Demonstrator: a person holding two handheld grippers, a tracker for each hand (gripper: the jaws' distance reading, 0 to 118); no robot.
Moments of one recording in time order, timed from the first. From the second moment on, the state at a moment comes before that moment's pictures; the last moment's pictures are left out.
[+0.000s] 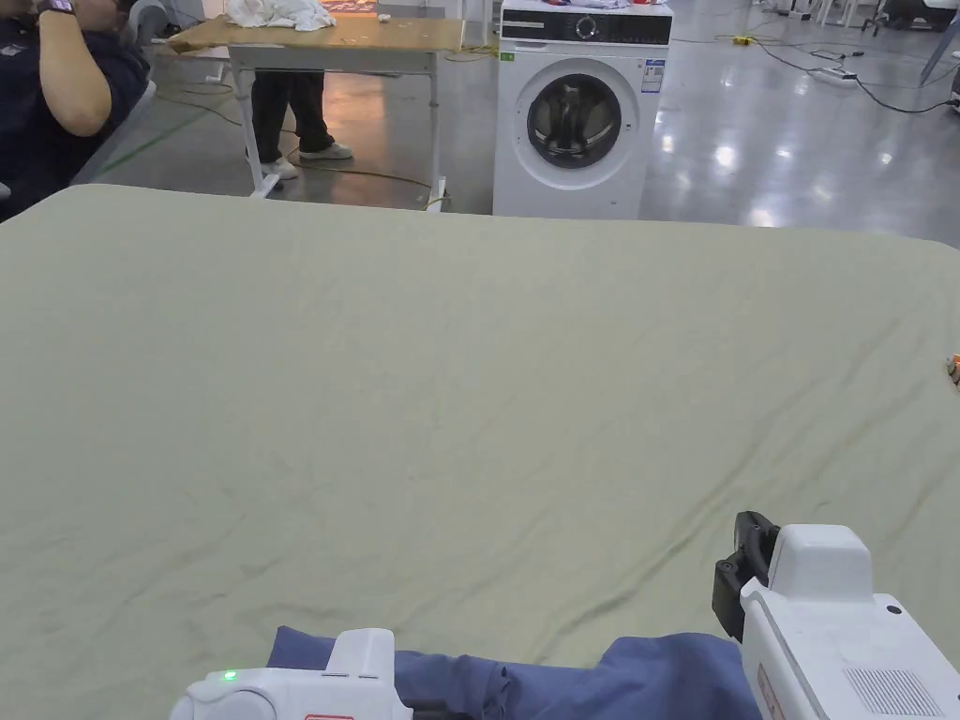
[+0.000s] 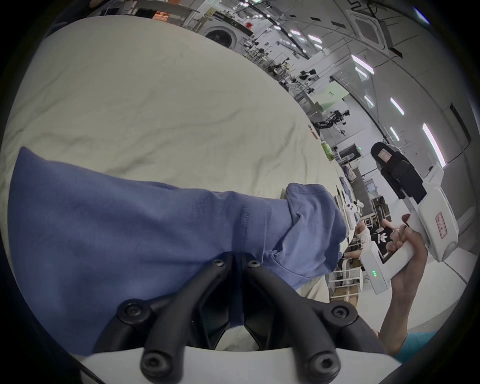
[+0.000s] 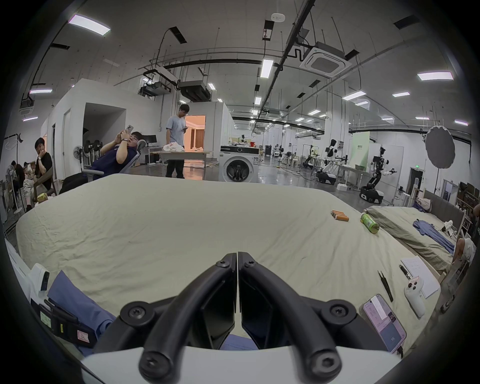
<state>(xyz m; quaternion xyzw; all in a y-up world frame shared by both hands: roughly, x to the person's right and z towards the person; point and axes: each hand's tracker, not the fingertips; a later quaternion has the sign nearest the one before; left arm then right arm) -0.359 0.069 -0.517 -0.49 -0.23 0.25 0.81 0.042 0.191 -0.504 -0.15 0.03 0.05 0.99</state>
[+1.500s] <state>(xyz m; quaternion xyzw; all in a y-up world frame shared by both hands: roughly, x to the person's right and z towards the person) -0.518 0.003 -0.524 -0.45 -0.28 0.41 0.74 0.022 0.200 -0.509 -0.15 0.05 0.05 0.99</state>
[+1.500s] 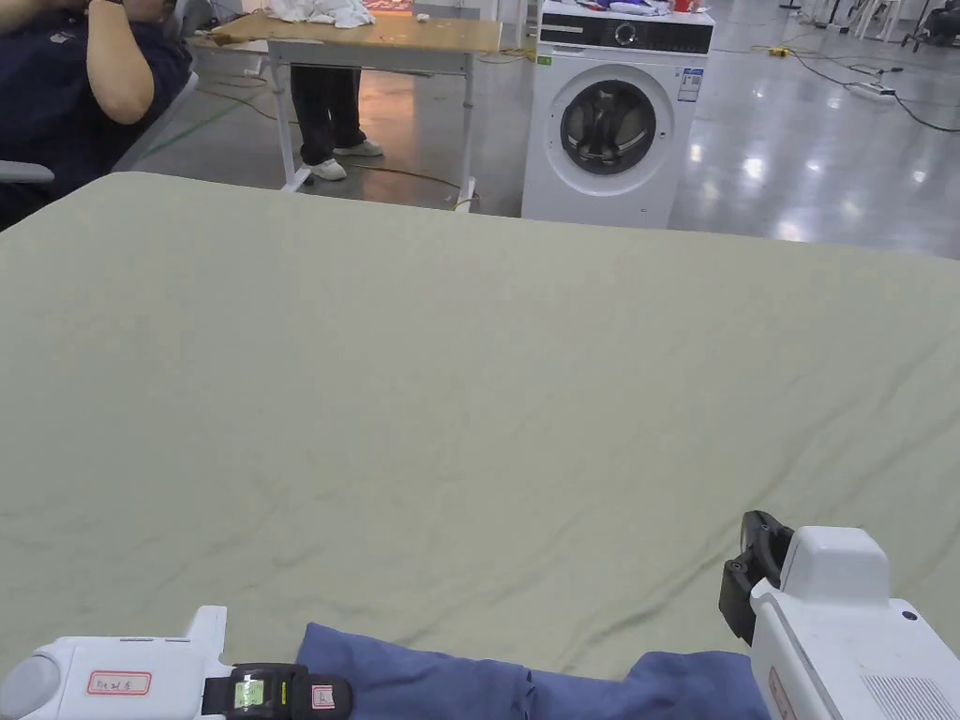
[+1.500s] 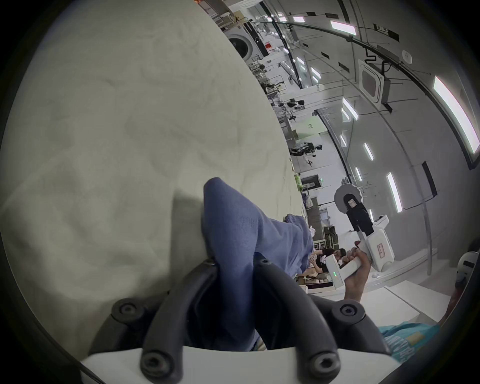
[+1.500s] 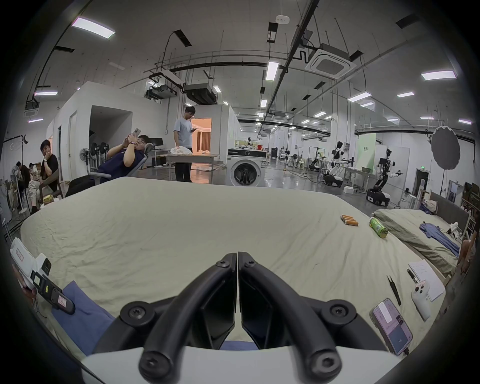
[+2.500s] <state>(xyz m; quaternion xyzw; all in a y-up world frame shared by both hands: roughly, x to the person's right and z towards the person) -0.489 0.263 -0.505 -0.48 -0.14 0.13 0.86 0.026 0.196 -0.511 -0.15 0.06 0.04 0.99</state>
